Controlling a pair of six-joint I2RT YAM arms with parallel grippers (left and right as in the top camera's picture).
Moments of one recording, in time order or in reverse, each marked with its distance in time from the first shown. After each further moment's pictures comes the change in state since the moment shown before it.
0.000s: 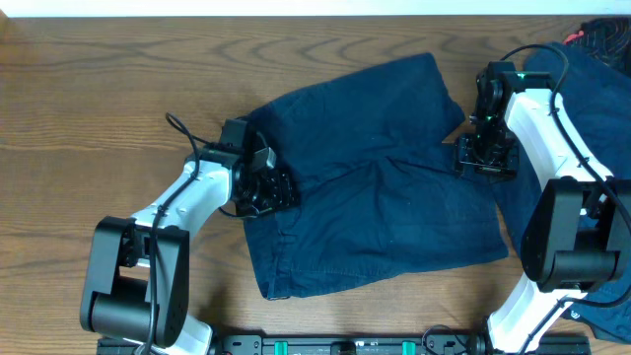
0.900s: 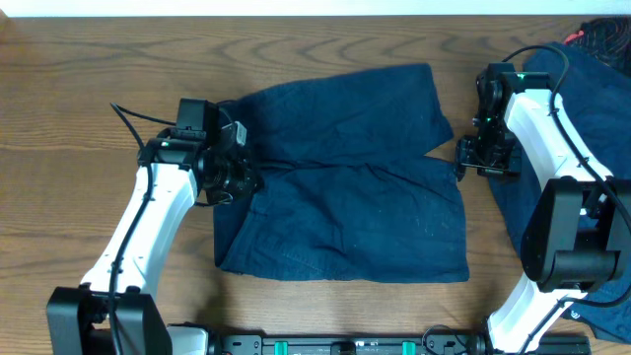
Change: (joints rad) left arm 0.113 -0.207 0.142 -0.237 -0.078 0.056; right arm 0.000 0.000 -0.004 -0.030 0.039 0.026
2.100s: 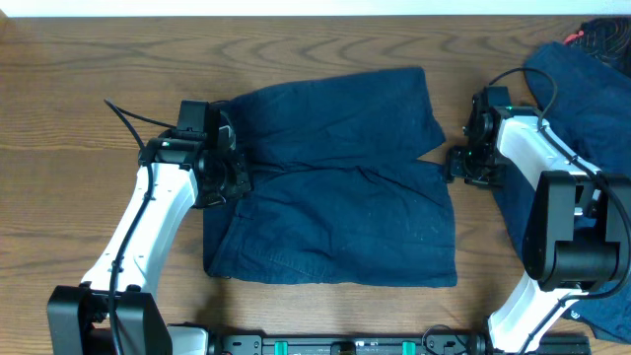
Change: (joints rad) left arm 0.000 0.002 -0.002 -0.031 -0.182 0.000; right arm -0.018 0.004 -0.252 0.444 -0.079 -0.032
